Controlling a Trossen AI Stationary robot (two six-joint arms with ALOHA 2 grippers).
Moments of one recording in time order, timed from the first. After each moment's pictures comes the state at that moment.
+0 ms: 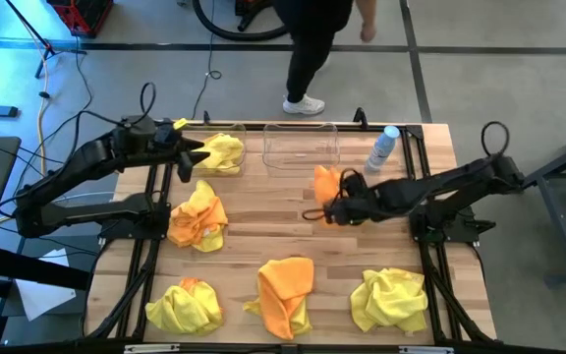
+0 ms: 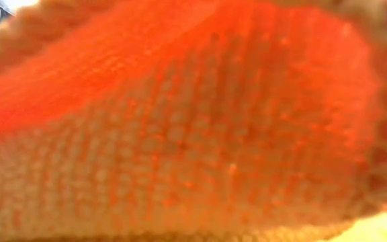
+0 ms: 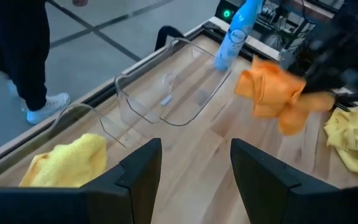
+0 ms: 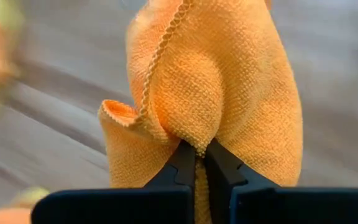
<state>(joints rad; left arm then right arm) 0.49 0.70 0.97 -0.75 0.02 -0.23 0.19 1.40 1.14 -0.92 0.49 1.32</state>
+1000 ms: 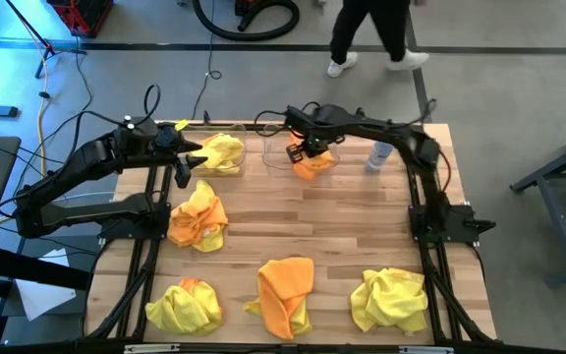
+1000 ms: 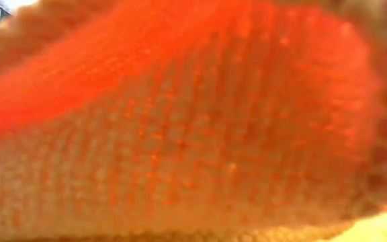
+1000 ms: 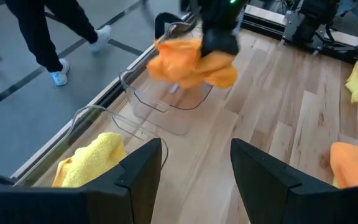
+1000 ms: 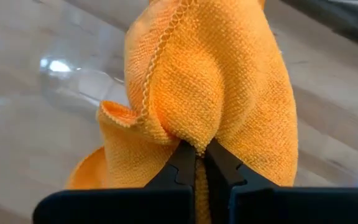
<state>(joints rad) 0.49 0.70 0.97 -0.82 0.02 -0.04 -0.45 2.08 1.83 -1.14 0.14 0.65</state>
